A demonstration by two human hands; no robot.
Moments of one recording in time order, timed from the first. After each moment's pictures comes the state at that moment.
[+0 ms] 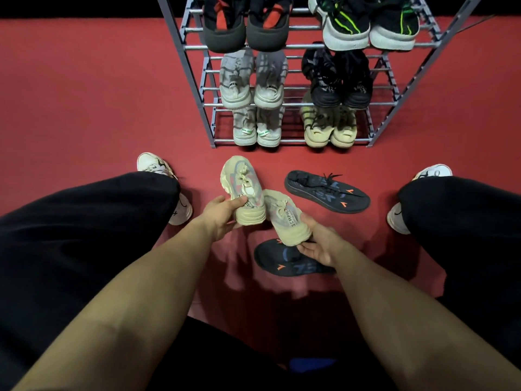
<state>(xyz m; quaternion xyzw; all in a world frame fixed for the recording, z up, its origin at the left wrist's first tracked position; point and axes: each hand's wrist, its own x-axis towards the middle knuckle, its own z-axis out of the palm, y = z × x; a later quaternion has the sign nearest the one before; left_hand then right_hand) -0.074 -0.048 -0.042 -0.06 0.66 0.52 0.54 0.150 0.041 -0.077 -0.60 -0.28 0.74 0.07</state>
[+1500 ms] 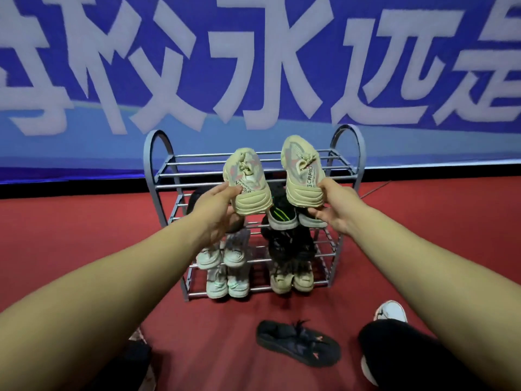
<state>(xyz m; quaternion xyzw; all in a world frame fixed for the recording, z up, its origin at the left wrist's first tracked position) -0.066 0.114 0.291 0.21 0.51 0.69 0.48 0.131 0.226 0.299 -0.44 -0.43 0.67 0.42</state>
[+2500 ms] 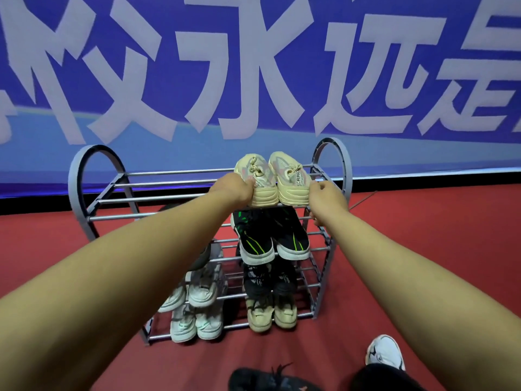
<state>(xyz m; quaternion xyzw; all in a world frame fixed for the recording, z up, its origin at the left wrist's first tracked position) -0.065 0.308 0.303 0.49 0.83 0.25 0.11 0.122 0.381 0.271 -0.60 -0.64 0.34 0.35</state>
